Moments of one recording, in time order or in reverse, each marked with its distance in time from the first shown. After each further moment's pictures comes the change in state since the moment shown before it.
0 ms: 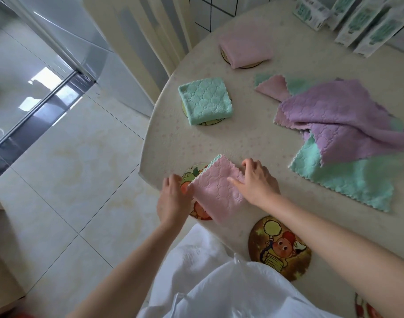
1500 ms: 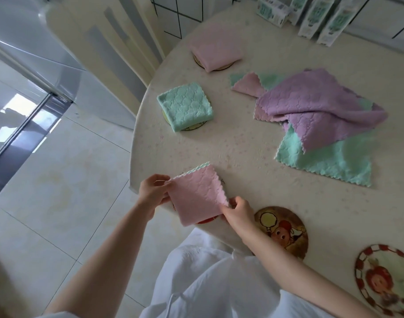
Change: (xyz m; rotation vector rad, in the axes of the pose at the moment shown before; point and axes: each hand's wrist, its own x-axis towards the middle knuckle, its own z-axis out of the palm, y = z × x) left_hand 0.057 -0.008 -0.034 -0.671 -0.359 -0.227; right_hand -0.067 -0.031 0.053 0.868 -0.071 0.555
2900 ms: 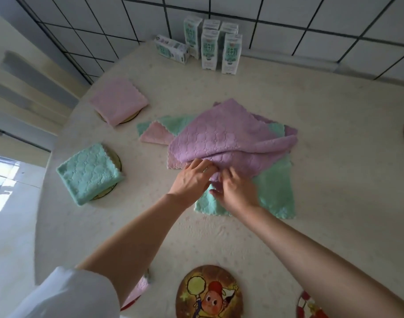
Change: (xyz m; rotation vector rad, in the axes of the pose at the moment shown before) left_hand 0.031 0.134 0.326 1.187 -0.337 1.429; right_hand 0.153 -0.018 -0.234 -0.720 0.530 -0.655
